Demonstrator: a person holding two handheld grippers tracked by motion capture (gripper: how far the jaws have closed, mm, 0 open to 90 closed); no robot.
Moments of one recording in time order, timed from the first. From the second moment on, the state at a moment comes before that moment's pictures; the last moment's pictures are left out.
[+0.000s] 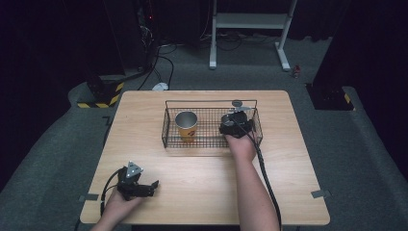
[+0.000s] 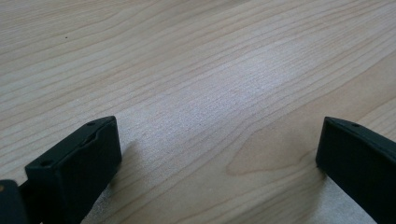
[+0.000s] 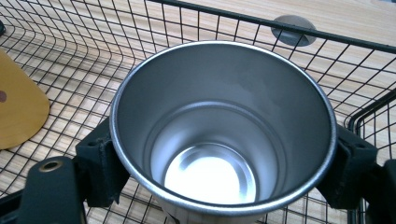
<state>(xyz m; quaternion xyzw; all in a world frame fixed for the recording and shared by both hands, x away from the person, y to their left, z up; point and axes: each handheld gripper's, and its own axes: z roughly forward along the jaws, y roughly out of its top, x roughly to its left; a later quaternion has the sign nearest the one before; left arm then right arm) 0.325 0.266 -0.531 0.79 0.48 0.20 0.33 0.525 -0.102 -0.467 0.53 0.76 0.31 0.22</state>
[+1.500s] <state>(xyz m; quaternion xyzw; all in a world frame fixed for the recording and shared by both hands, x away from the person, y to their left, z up) 0.325 0.267 -0.531 0.79 0.48 0.20 0.33 0.519 -0.109 -0.452 0.54 0.75 0.32 0.22</state>
